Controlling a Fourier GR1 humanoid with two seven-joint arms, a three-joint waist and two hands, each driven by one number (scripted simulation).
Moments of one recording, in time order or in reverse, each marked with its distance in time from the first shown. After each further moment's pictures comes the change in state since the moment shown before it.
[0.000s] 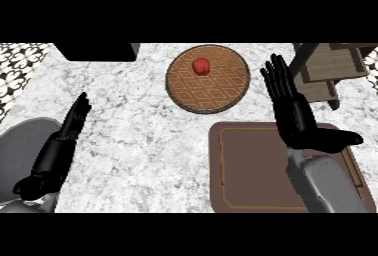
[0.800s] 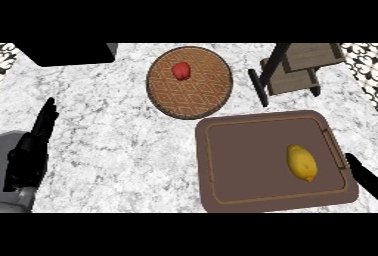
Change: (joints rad) left arm 0.026 0.053 0.108 0.128 -0.008 0.061 0.143; right arm 0.570 -0.168 -0.350 -0.121 0.050 -0.459 0.245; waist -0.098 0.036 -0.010
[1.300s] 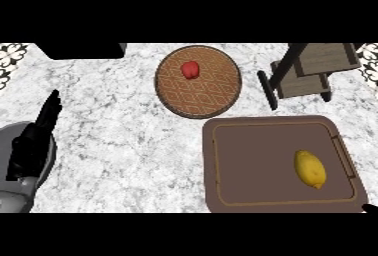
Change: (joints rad) left arm -0.064 0.000 0.001 0.033 -0.005 -0.040 0.032; right arm 0.279 -0.388 0.063 -0.351 0.089 0.165 0.447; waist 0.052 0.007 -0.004
